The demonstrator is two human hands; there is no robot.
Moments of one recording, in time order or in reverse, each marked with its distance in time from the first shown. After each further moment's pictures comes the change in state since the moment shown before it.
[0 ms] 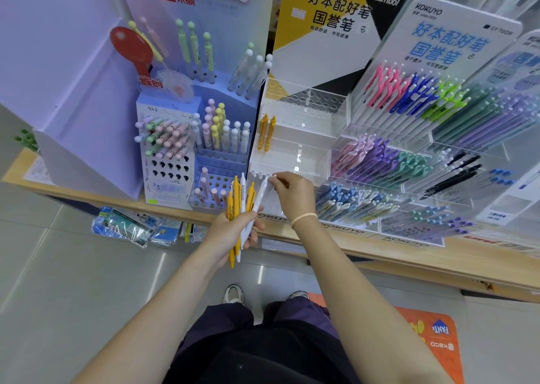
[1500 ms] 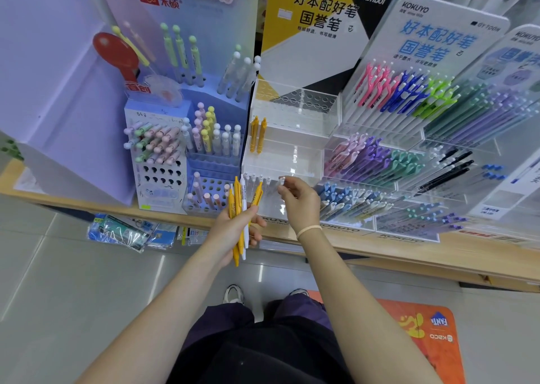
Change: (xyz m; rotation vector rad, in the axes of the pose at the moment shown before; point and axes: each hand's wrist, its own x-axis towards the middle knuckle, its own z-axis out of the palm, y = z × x) left_hand 0.005 0.010 0.017 -0.031 0.000 -0.003; right_hand -0.014 0.026 -0.007 0.308 0.109 0.133
